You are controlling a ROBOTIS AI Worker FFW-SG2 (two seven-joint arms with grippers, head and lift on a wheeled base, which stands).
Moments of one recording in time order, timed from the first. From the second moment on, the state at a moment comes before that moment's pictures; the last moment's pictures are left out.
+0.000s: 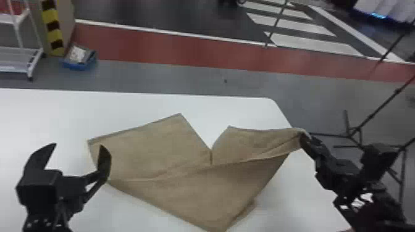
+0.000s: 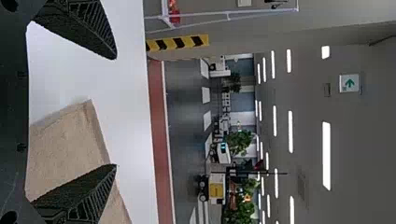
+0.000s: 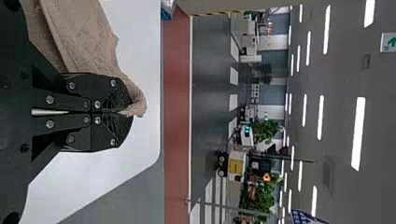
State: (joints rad) left arm 0.29 0.16 -0.33 -1.82 0.01 0.01 0.31; right arm 0.41 -0.16 -0.58 -2.06 -0.24 0.36 0.38
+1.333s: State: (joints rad) left arm 0.12 0.14 -0.33 -1.64 0.09 0.21 0.07; right arm 0.31 -0.21 -0.52 -1.89 -0.18 0.38 0.39
